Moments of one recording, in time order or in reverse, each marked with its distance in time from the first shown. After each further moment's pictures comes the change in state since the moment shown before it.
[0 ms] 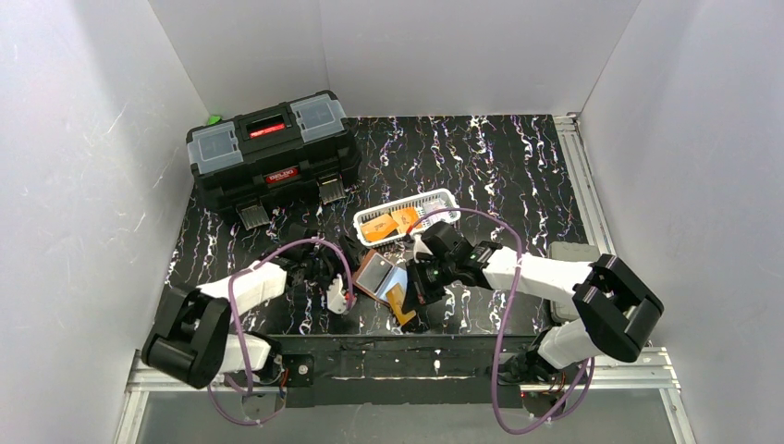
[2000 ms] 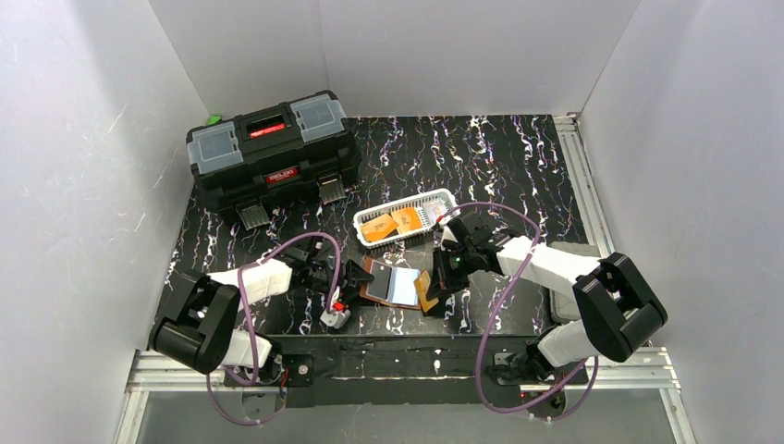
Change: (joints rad) left arm -0.002 0.106 0.003 -0.072 0.372 0.076; right arm -0.228 -0.008 -0.018 -0.149 0.011 -0.058
